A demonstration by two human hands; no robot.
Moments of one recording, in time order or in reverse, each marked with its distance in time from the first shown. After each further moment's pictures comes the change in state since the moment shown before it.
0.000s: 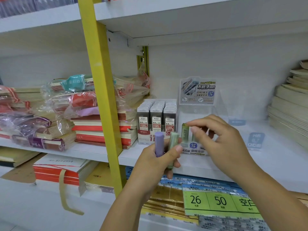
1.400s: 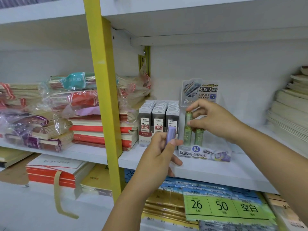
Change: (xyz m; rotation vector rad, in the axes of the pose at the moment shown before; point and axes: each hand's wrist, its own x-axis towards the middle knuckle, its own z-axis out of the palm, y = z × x) left_hand 0.013 0.002 -0.003 0.164 0.028 0.087; right_hand 0.076 0.025 0.000 0.067 -0.319 0.355
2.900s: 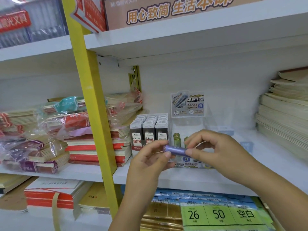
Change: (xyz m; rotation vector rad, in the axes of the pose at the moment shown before) left_hand -0.002 0.010 0.012 -0.268 0.169 0.158; right_hand -0.080 0.000 -0.004 0.043 0.048 -0.184
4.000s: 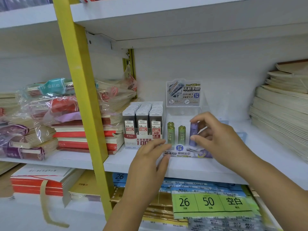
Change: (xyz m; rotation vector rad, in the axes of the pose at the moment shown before) left_hand -0.004 -0.039 -0.005 1.012 -0.105 0.312; right_hand 0.005 0.038 -0.005 -0.213 0.108 0.005
